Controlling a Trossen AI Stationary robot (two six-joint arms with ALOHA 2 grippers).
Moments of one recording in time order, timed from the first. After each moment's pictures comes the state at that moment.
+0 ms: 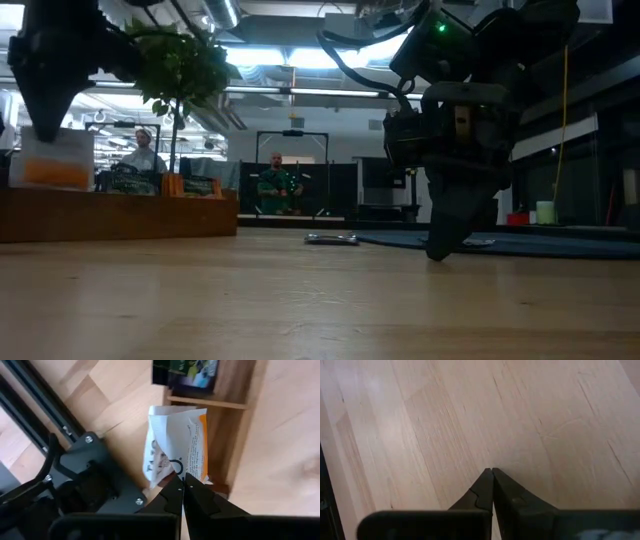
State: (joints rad) left arm -0.27 1.27 0.93 -1.38 -0.11 -1.22; right arm 0.17 1.79 0.85 -0.08 -0.23 0.72
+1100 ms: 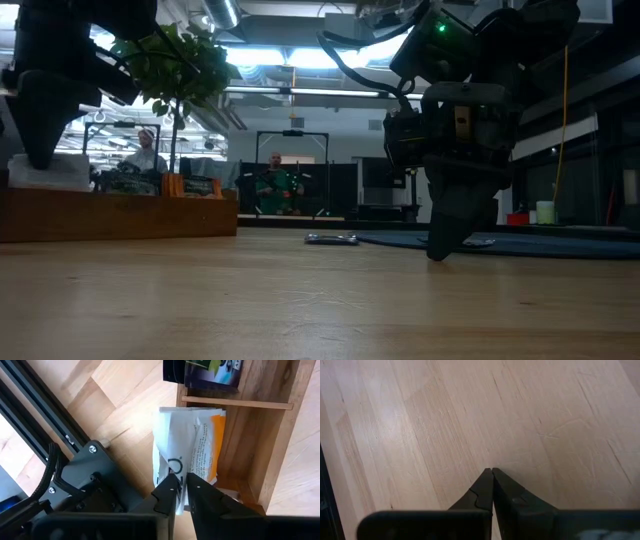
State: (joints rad) left arm -0.27 1.27 0.81 -1.30 -0.15 -1.18; right arm 0.17 1.79 0.85 -0.08 -0.23 0.72
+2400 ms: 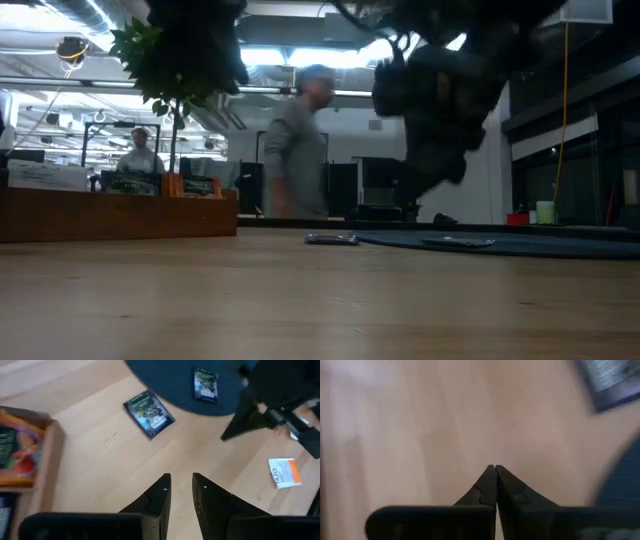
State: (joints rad) left arm -0.27 1.36 1.04 -0.62 -0.38 -1.12; right arm 0.17 1.70 0.92 -0.17 -0.04 0.56
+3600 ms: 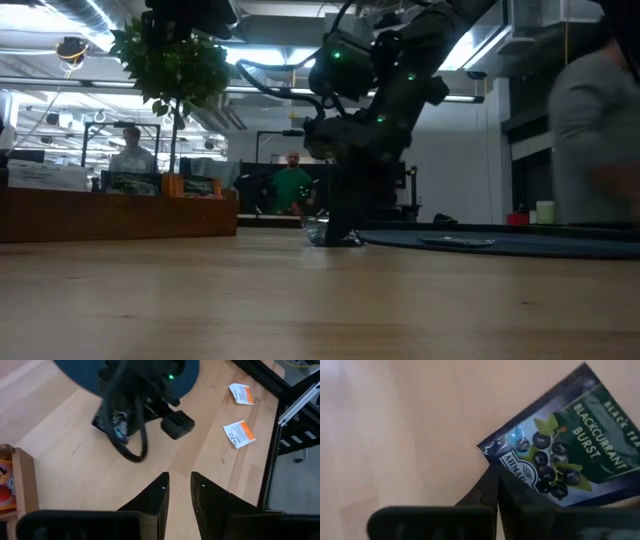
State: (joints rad) left arm -0.33 1.25 1.07 -0.61 -0.30 -0.87; right arm -0.01 2.02 1.25 -0.33 -0.11 0.39
